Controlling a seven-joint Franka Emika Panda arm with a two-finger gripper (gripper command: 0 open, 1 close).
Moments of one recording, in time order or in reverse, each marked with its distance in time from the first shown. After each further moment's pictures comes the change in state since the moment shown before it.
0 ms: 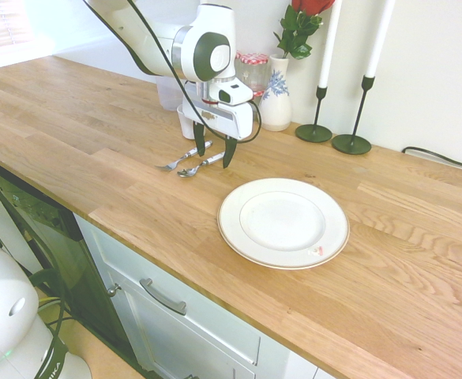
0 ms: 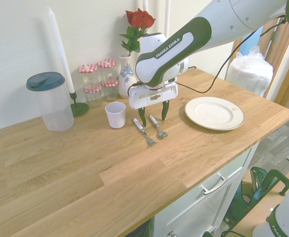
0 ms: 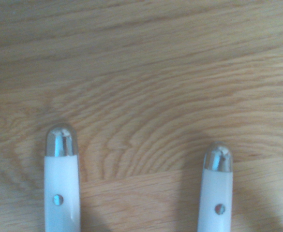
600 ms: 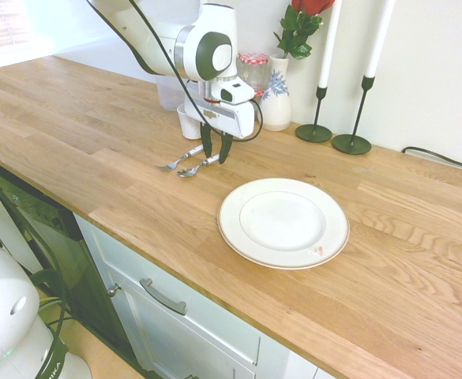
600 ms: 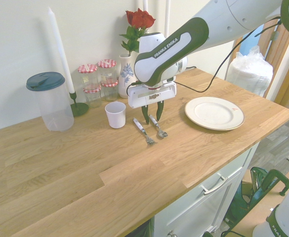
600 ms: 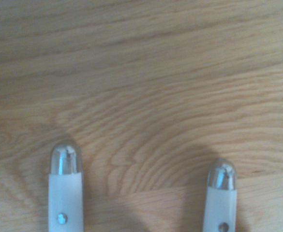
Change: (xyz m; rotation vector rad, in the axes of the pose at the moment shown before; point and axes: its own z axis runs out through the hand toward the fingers) arm 0.006 -0.007 -0.001 0.007 0.004 0.003
